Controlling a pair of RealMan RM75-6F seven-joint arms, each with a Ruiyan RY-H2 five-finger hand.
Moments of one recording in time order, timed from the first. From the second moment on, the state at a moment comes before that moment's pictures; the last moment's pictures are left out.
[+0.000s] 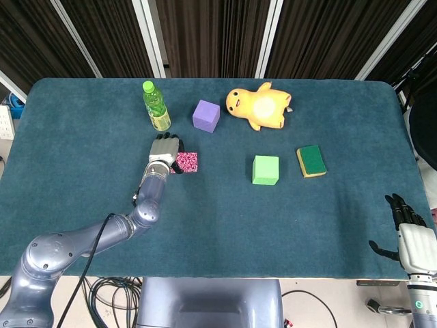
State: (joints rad) left arm -1.30 -1.78 -0.31 -0.91 -0.01 0.69 0.81; right arm 0.07 -1.13 0.11 -1.65 -1.36 1.43 -0.06
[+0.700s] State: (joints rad) left arm -1.27 -1.70 -0.33 -1.04 0.00 0.71 0.80; right arm 0.07 -1.13 0.11 -1.66 -1.36 1.43 -0.05
